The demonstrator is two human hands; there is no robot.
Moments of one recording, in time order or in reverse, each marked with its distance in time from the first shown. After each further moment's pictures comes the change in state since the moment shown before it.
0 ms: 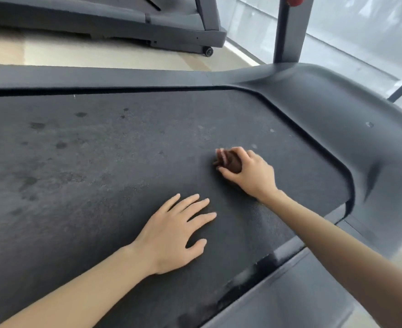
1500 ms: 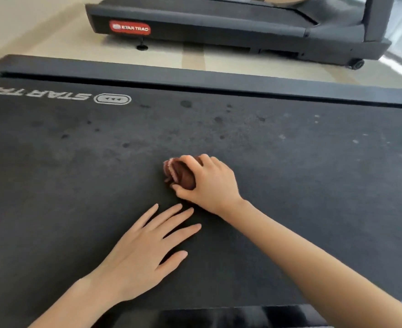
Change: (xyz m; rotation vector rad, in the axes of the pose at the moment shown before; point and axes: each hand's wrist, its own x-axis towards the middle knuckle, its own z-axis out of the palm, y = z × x) left_hand -0.410 -0.125 -0.072 0.149 0.024 -0.460; right_hand -0.148 -0.494 0.048 0.196 -0.134 -0.719
